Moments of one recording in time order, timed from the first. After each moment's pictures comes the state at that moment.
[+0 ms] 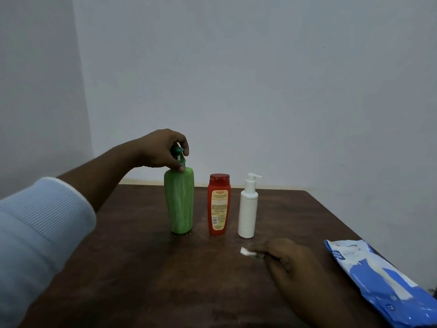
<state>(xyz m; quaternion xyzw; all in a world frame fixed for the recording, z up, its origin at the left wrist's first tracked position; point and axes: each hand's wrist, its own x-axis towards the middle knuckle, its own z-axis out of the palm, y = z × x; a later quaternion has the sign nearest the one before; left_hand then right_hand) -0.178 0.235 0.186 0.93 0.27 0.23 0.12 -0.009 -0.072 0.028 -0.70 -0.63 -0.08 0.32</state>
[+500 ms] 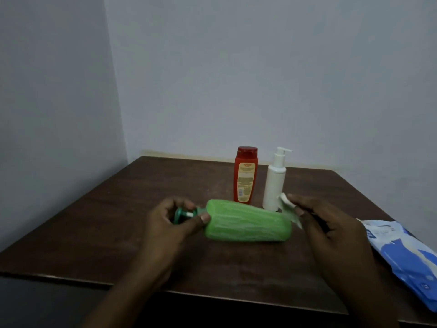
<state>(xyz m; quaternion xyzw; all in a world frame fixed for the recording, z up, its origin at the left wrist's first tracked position) -0.240 0.094 -0.013 0.60 0.30 0.54 0.51 -0.027 -0.083 0.032 -0.65 -0.57 -0.14 0.49</state>
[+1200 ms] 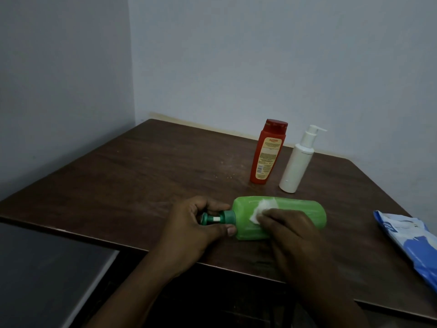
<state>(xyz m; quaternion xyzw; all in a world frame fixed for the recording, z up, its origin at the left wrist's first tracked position) -0.263 0.071 -0.038 0.64 0.30 0.43 0.56 -0.083 -0.046 -0.029 -0.63 -0.69 -0.25 0.26</state>
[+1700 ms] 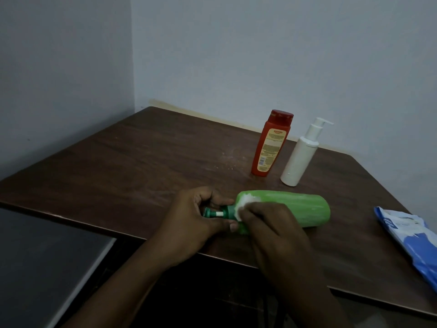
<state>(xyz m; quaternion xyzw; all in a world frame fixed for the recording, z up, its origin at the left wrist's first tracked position) -0.269 0.074 -0.036 0.68 0.28 0.40 0.54 -0.122 -0.035 -0.026 -0.61 -0.70 -0.27 0.25</state>
